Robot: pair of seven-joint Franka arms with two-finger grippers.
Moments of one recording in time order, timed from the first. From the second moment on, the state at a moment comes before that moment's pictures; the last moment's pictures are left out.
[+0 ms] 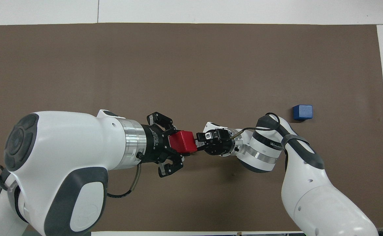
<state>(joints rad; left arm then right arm) -0.25 -0.17 -0.33 -1.99 -0.62 2.05 -2.13 0.46 0.49 -0.05 -2.21 2.34 0.95 -0.80</state>
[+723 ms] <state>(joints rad) -0.25 -0.18 -0.33 -2.00 -0.62 2.05 -2.12 0.46 0.49 -0.03 -2.20 2.35 0.94 -0.80</state>
